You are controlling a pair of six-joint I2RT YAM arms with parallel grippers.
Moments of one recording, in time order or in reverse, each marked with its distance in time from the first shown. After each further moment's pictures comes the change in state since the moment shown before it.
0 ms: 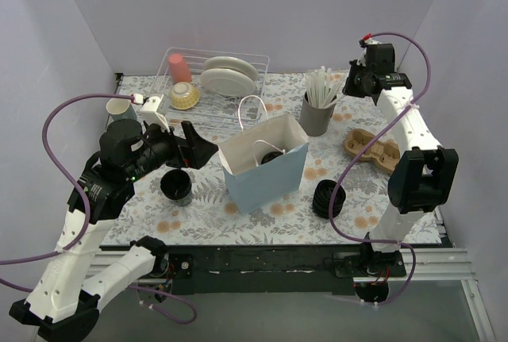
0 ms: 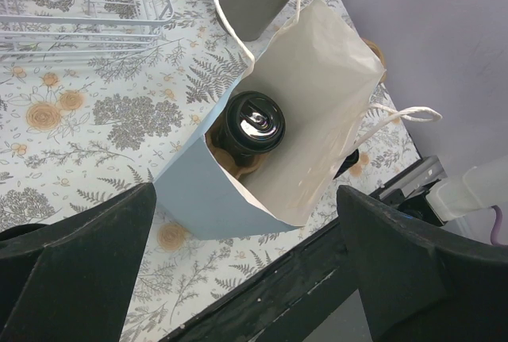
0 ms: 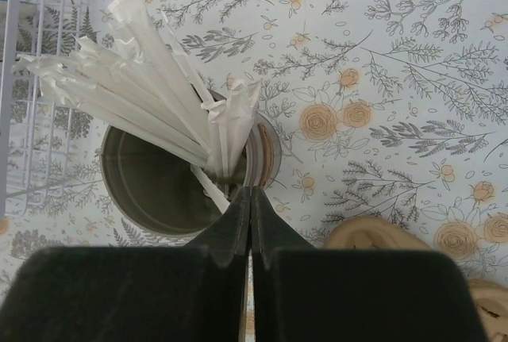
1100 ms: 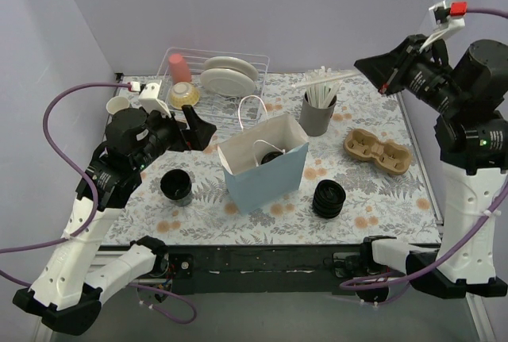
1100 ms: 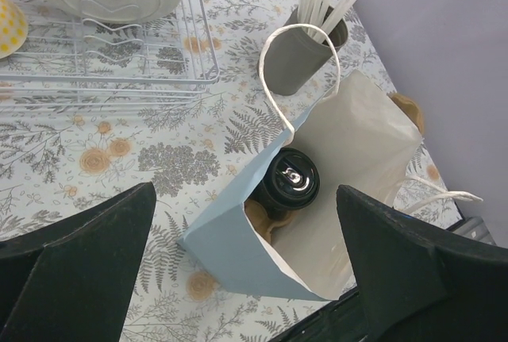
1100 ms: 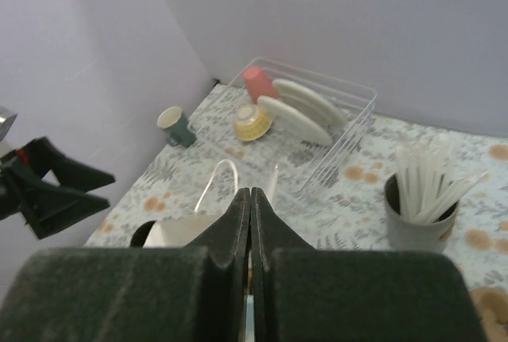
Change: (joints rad) left arm 0.000 0.068 0.015 0.118 -0.157 0.034; right arm 0.010 -0.514 0.364 -0.192 -0.442 0.111
